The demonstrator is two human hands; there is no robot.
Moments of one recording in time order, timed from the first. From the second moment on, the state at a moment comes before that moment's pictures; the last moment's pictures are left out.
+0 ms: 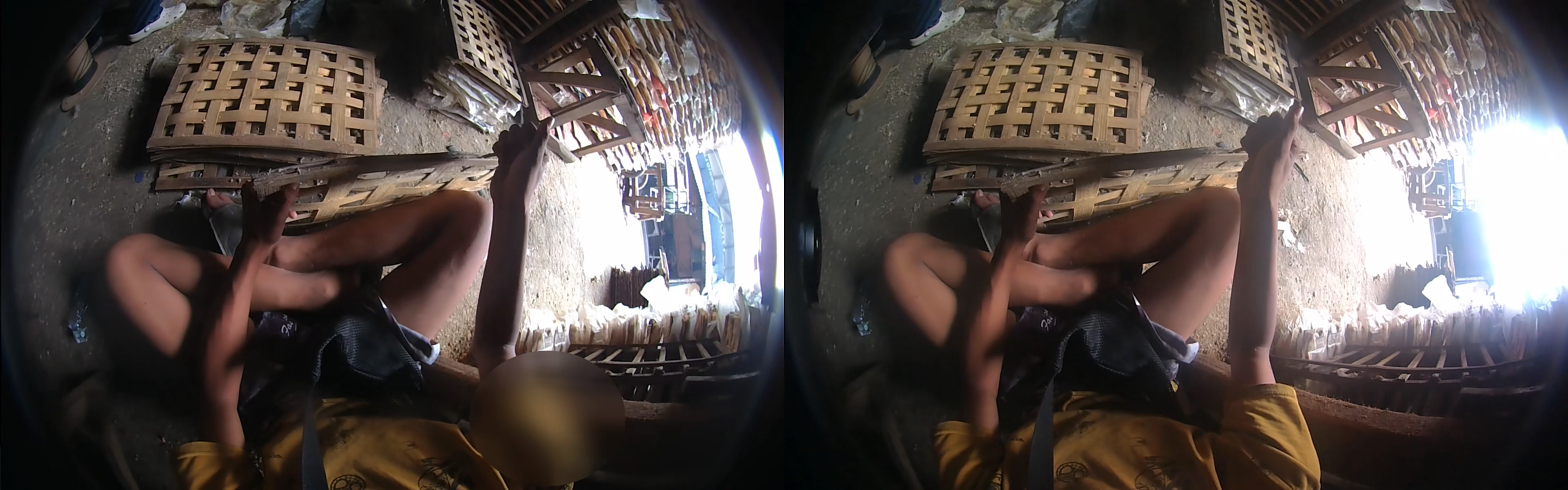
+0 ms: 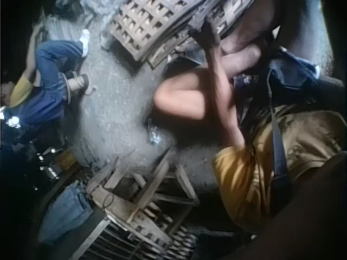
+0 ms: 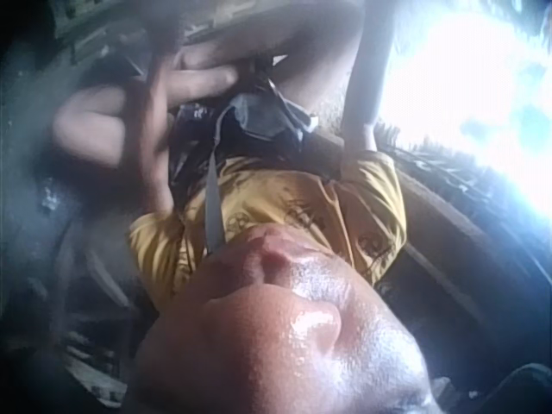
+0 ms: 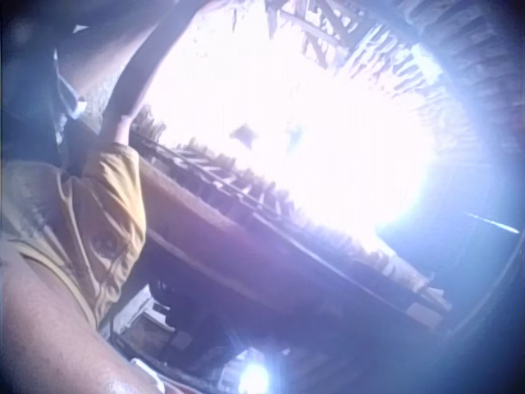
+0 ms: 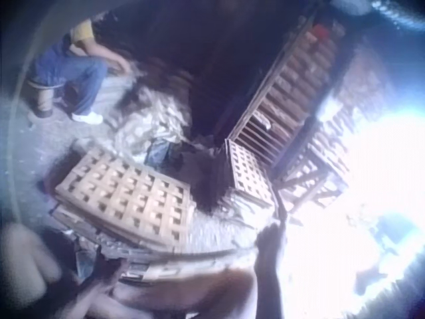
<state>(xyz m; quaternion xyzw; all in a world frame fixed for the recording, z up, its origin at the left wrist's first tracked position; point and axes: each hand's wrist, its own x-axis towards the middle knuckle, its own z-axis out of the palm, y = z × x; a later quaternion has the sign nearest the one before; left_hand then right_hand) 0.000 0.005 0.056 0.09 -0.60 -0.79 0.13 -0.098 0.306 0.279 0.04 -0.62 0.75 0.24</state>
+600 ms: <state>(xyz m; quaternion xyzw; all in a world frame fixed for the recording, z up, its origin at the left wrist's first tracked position) -0.002 -0.002 0.062 0.09 -0.63 -0.77 0.07 -0.113 0.301 0.251 0.07 -0.70 0.70 0.16</state>
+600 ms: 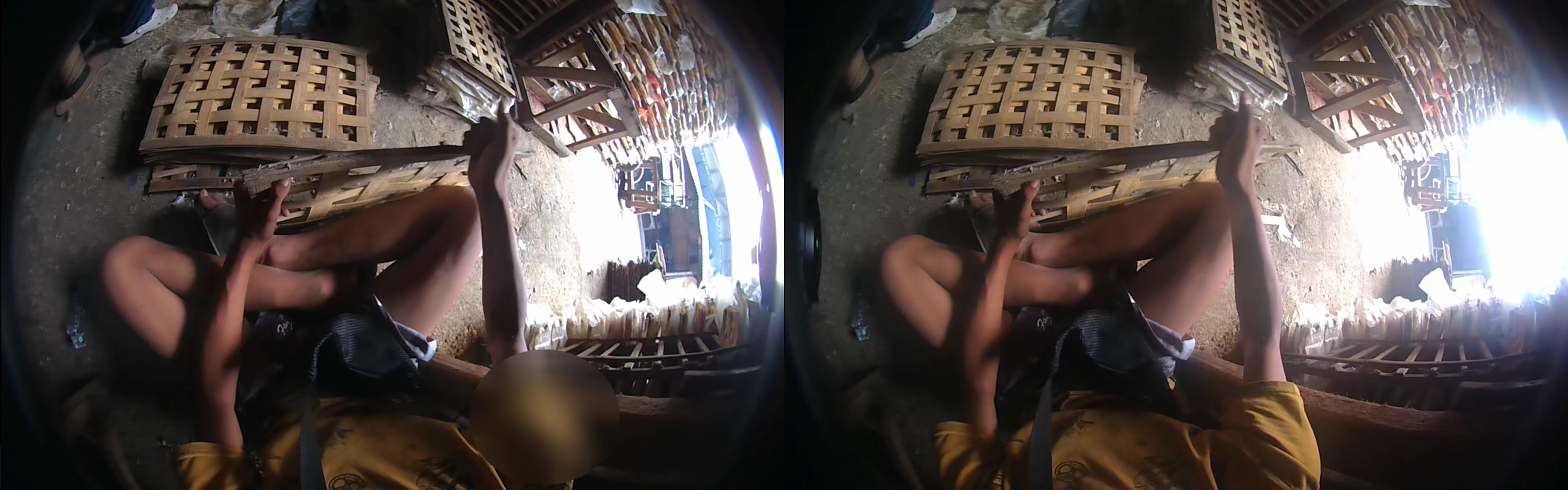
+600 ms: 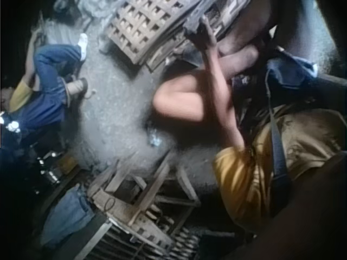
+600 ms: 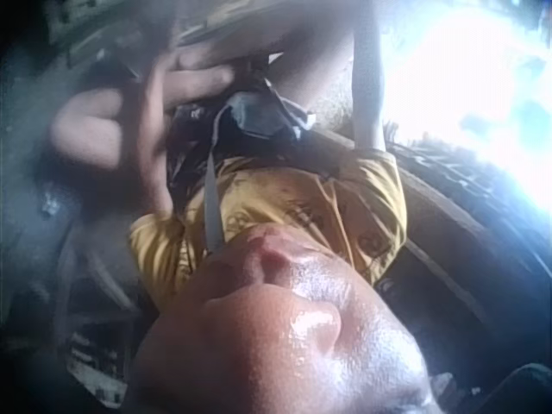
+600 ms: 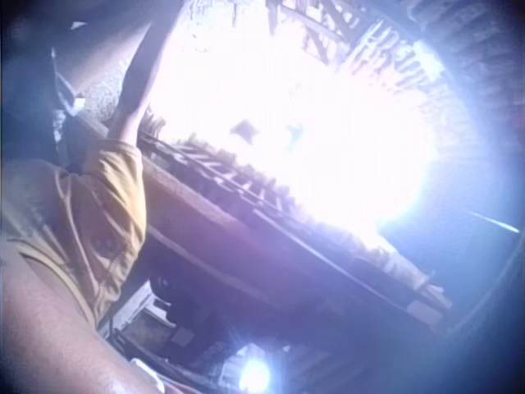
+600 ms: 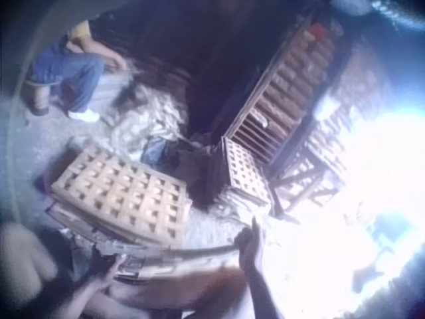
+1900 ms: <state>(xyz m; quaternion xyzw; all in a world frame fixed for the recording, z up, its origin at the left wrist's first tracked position) 0.001 -0.002 0.043 0.15 -0.65 -0.74 0.11 -0.105 0.411 0.313 0.06 -0.53 0.81 0.26</state>
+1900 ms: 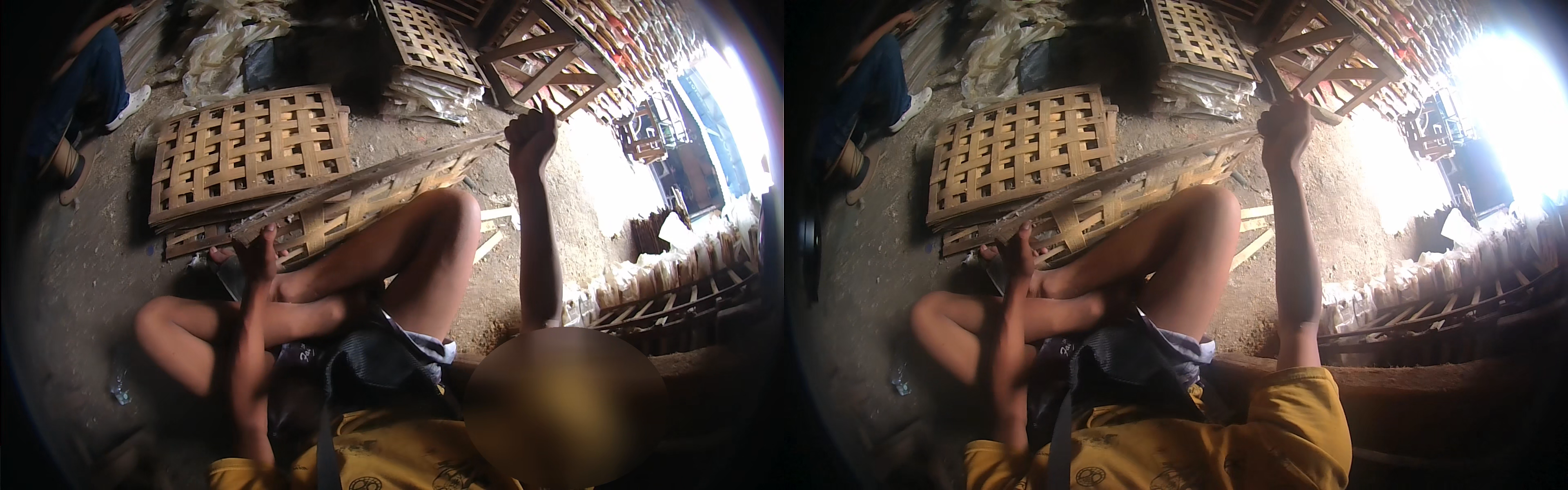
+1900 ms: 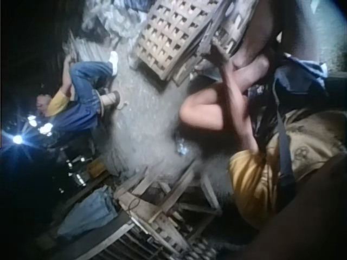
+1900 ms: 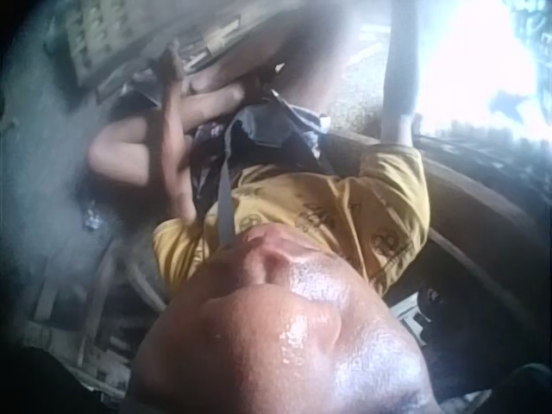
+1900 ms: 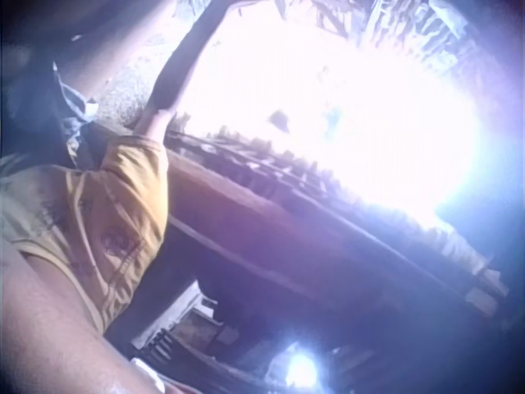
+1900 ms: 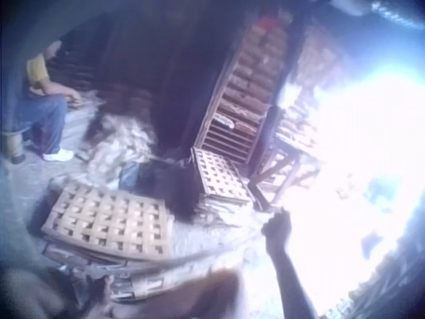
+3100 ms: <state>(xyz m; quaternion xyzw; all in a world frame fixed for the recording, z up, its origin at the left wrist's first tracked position) -0.002 -0.002 0.041 0.14 -0.64 -0.75 0.07 -0.158 0.380 0.279 -0.05 -0.59 0.79 0.18</state>
